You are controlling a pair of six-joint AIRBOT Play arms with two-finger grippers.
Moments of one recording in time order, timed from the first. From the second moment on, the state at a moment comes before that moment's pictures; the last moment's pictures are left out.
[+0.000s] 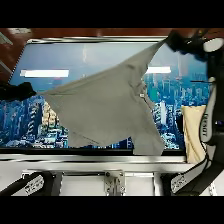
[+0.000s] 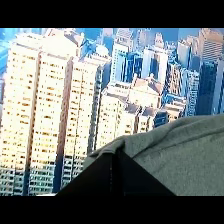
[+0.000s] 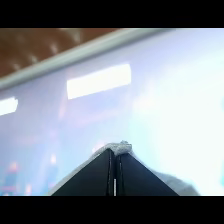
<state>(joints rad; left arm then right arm) 0.26 -1.14 1.16 1.18 -1.04 -1.46 -0.10 -1.86 1.99 -0.76 0.81 1.35</state>
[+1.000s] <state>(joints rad) 0.50 -1.24 0.81 1.04 -1.49 -1.36 -0.39 -1.71 1.88 -1.11 1.70 1.41</state>
